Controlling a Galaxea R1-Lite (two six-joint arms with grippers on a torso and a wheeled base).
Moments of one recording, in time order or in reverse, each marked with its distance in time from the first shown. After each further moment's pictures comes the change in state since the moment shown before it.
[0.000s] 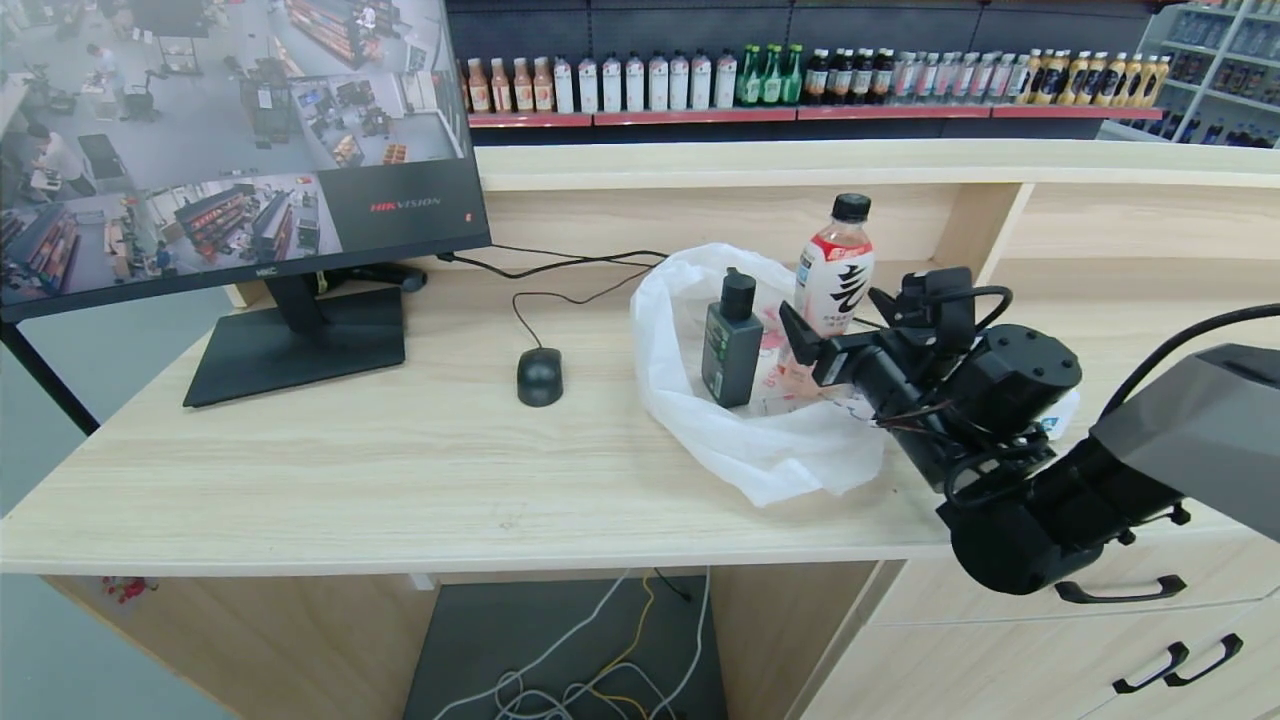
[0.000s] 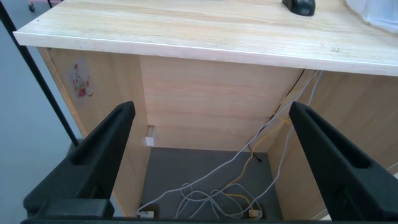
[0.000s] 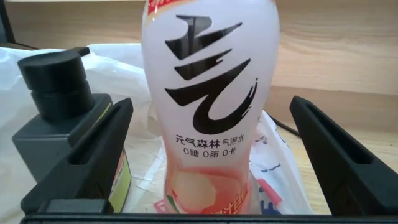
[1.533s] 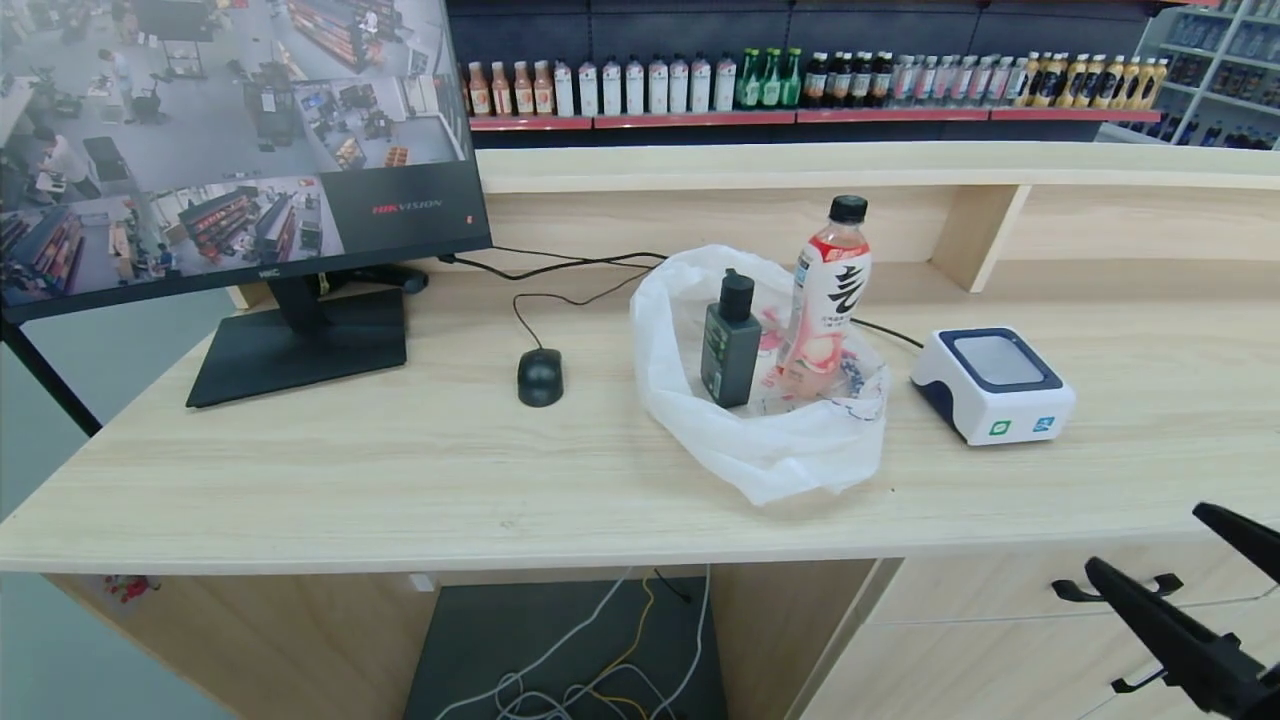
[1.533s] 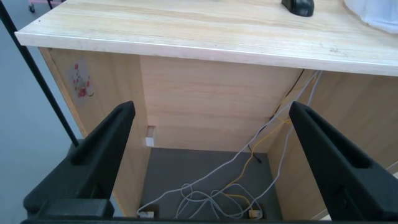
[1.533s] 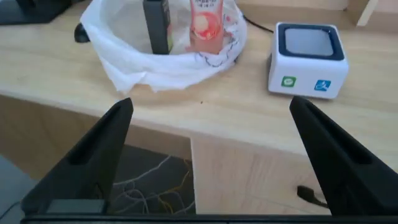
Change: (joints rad) left arm 0.000 0.000 0.000 0.000 0.000 0.001; right arm 0.052 -1.221 0.904 0.627 0.006 0.027
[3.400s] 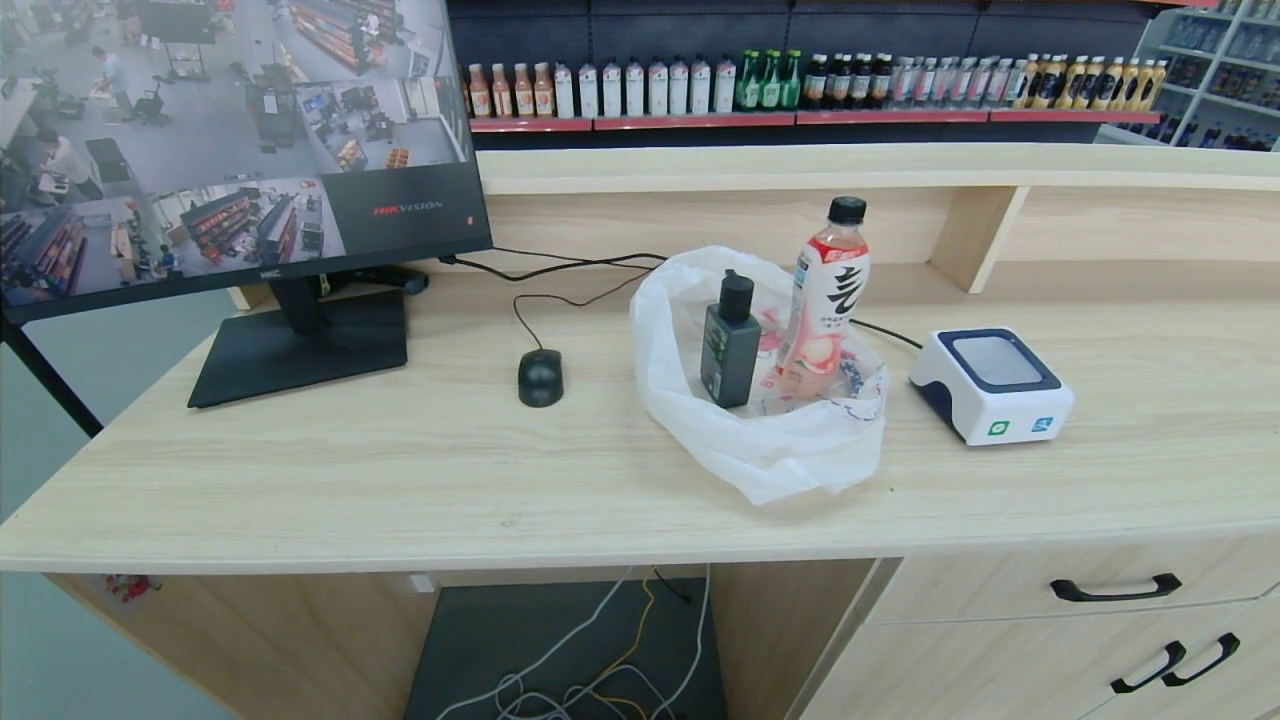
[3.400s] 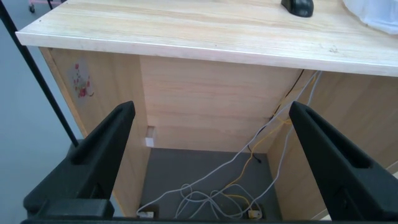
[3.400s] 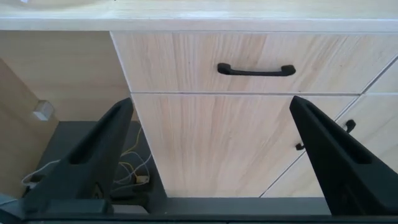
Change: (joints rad) left arm 0.000 0.000 0.000 0.000 0.000 -0.002; right arm -0.354 -0.817 -0.007 0.943 0.019 0.002
